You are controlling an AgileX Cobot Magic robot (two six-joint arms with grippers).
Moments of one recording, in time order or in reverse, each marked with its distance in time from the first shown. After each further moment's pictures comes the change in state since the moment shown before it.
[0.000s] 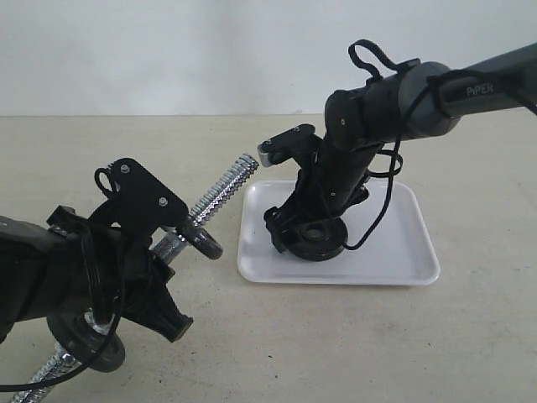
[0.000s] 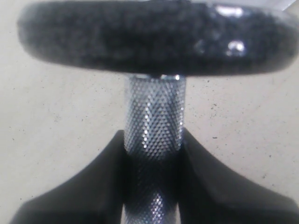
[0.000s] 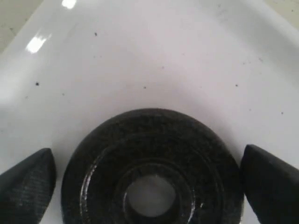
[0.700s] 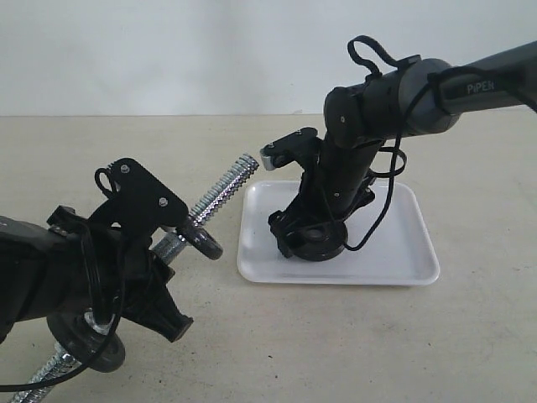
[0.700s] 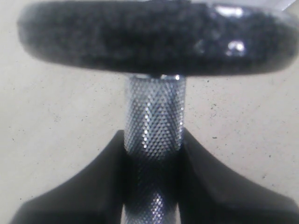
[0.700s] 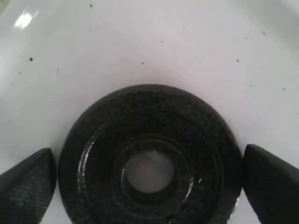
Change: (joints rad) left arm 0.000 0.000 0.000 0.000 0.000 0.000; right arm 0.000 0.001 -0.009 -0.031 0.074 0.029
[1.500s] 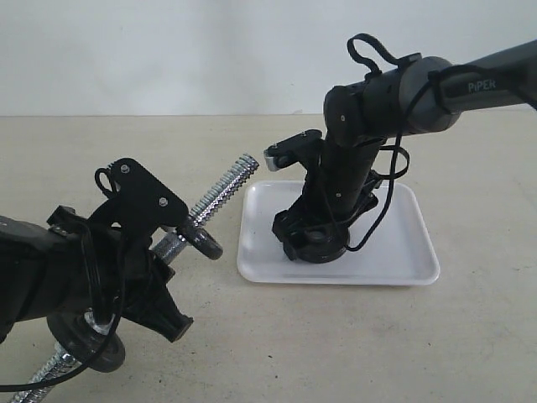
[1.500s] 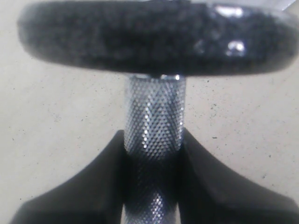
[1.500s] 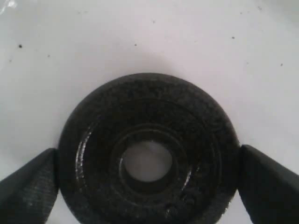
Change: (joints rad) left arm 0.000 0.000 0.000 0.000 0.000 0.000; right arm 0.000 -0.002 -0.001 -0.019 0.047 0.070
